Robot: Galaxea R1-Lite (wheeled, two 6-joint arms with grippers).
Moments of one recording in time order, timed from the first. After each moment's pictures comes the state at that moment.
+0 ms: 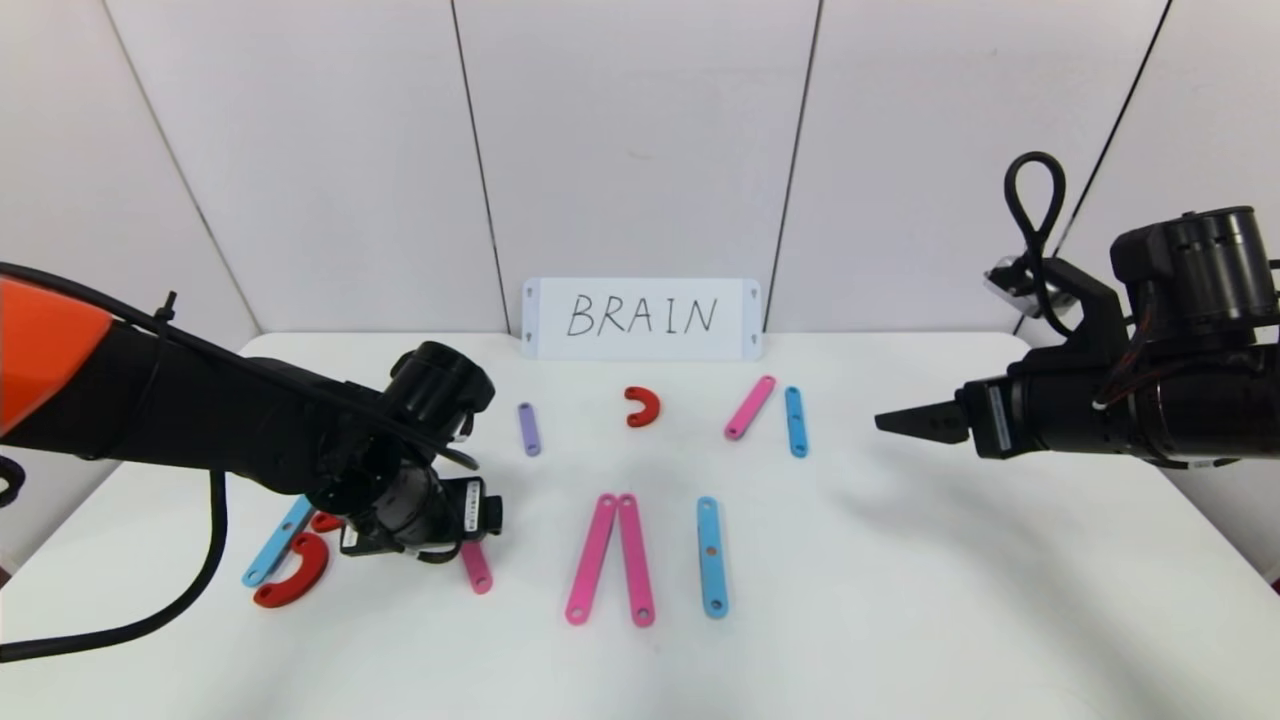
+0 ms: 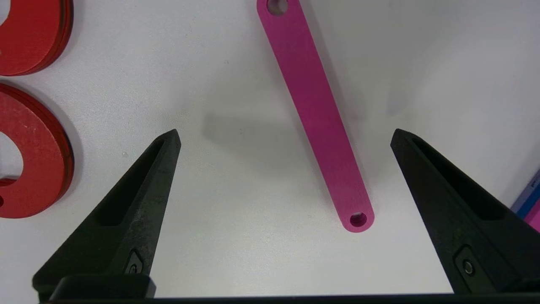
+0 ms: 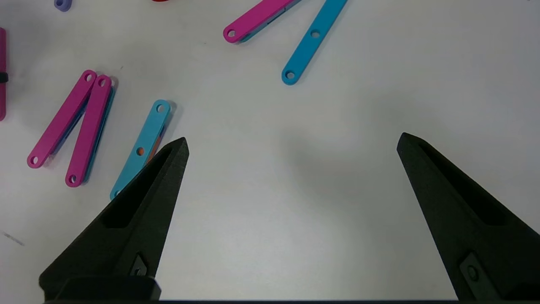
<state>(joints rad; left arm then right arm) -0.43 1.89 -1.08 0.28 0.23 -0.53 0.20 1.60 -0.98 0.03 0.25 0.00</state>
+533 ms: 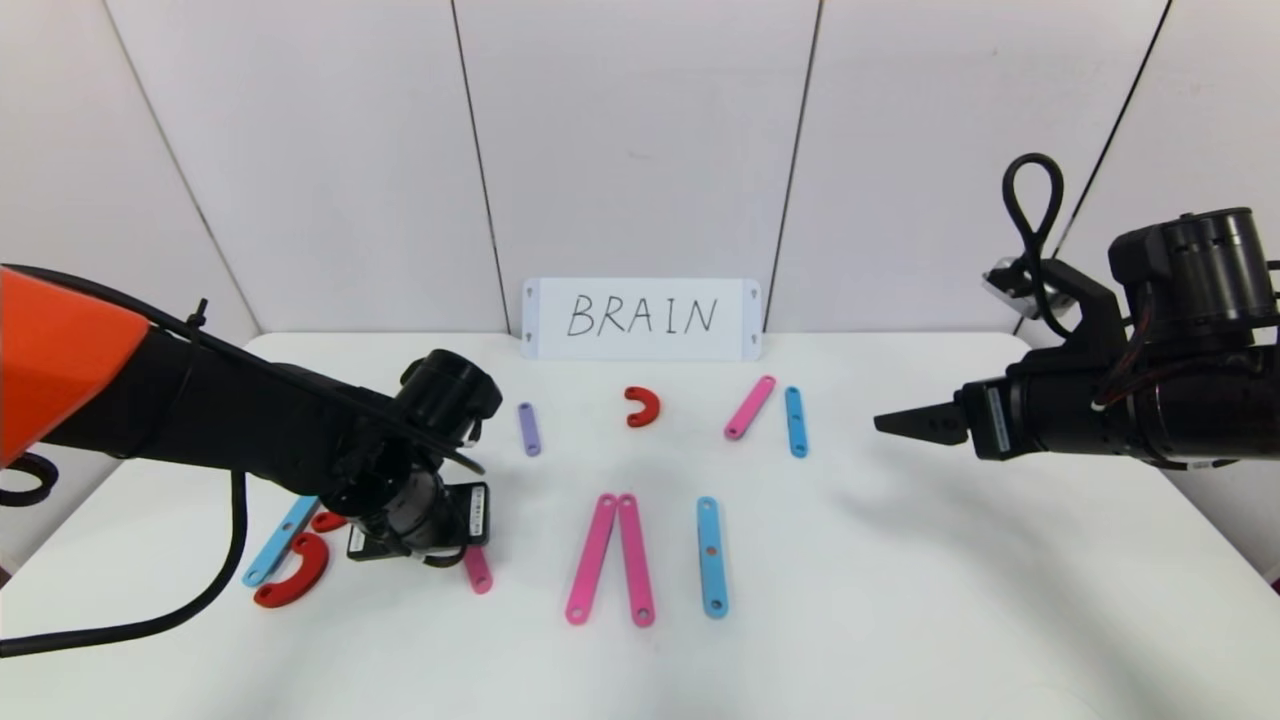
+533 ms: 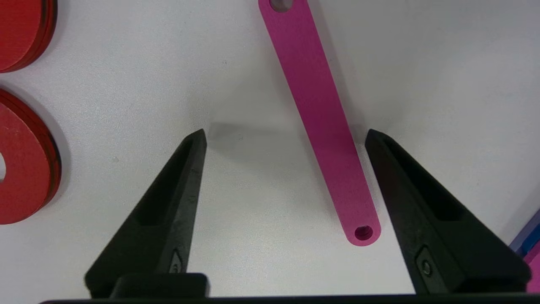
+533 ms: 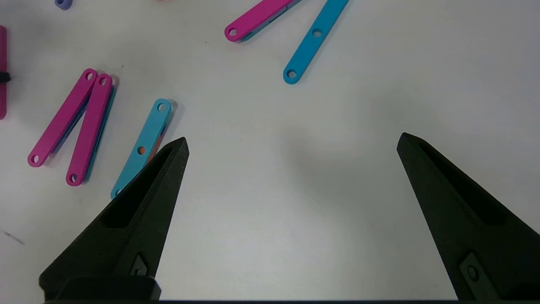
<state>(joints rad) -0.44 1.92 -1.08 0.28 0.24 -0.54 0.20 1.60 -0.98 0.03 0.25 0.00</state>
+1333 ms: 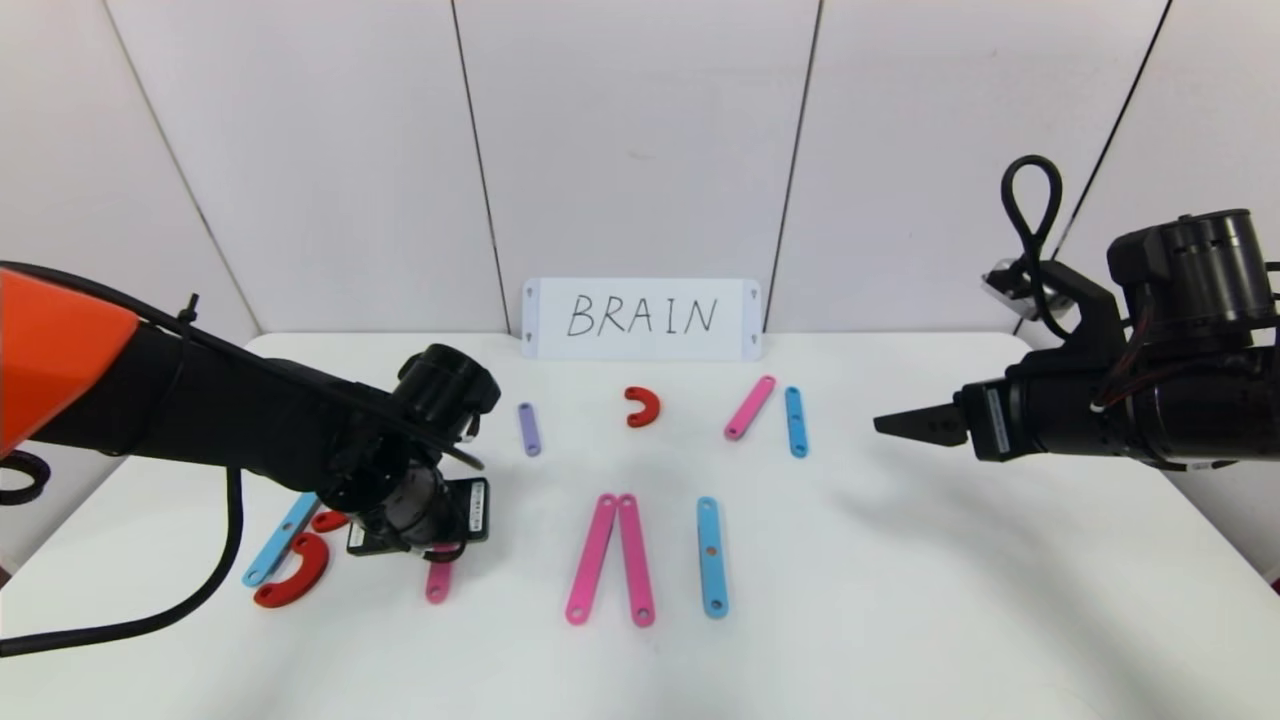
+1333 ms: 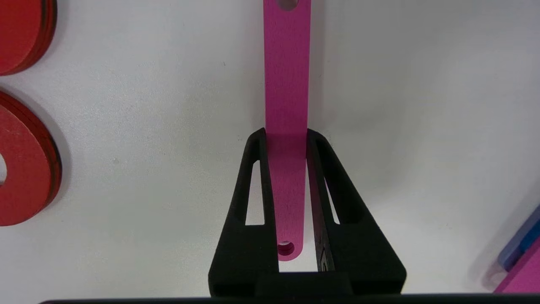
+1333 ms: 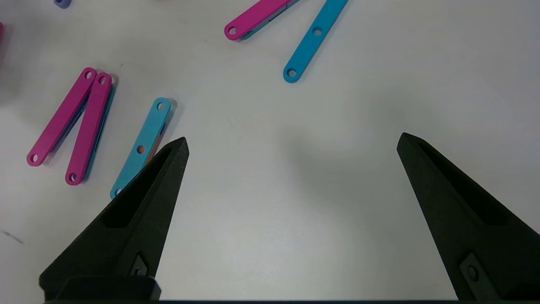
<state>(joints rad) -0.43 1.91 -1.09 0.29 0.23 -0.53 0.20 1.60 -0.97 0.03 0.25 0.00</state>
